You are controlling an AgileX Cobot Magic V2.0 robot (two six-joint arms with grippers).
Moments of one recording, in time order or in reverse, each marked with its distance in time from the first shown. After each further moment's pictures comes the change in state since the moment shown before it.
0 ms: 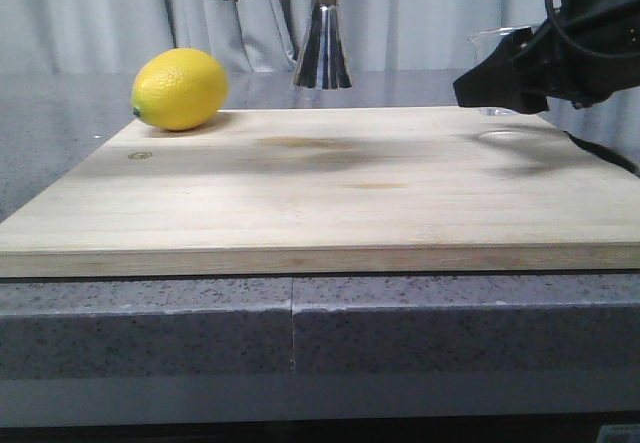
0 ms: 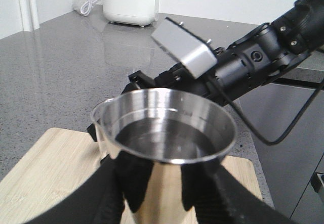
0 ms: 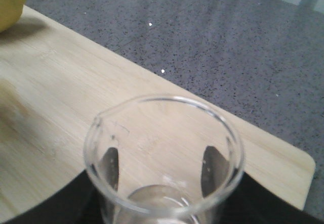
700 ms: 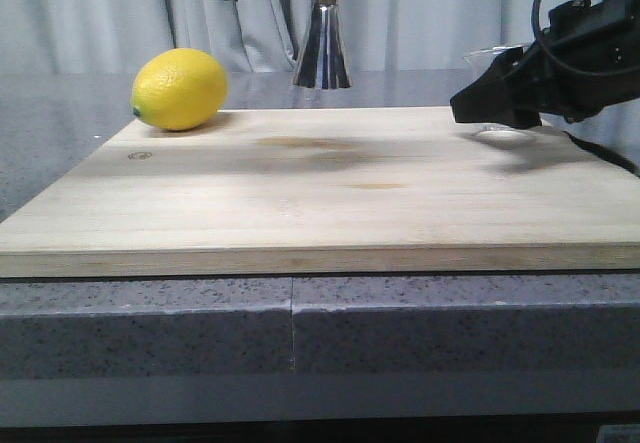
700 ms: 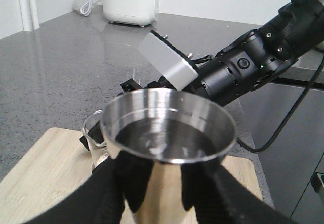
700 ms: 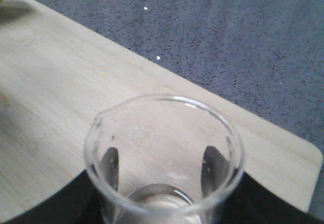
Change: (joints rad) left arm 0.000 0.000 0.000 0.000 0.000 0.000; right arm 0.000 0.046 -0.021 0.002 0.010 -0.004
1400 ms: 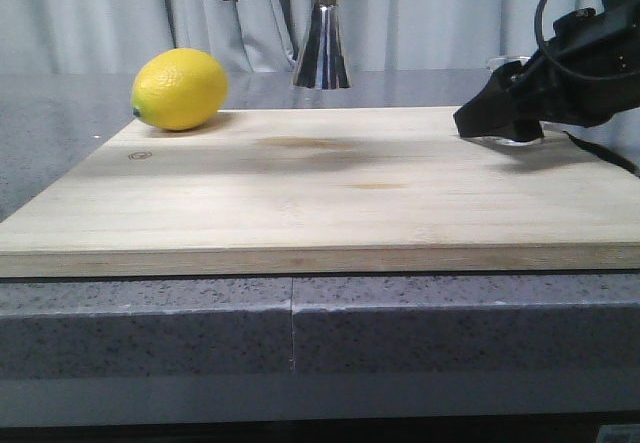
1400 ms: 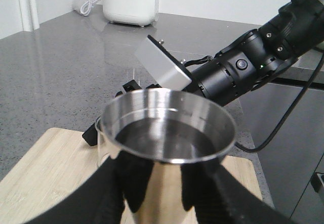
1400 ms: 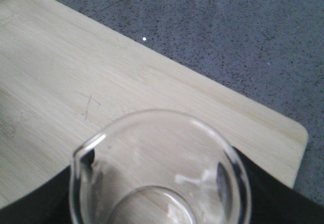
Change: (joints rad) left arm 0.000 0.000 0.000 0.000 0.000 0.000; right arm 0.000 0.000 0.000 0.000 0.063 -0.002
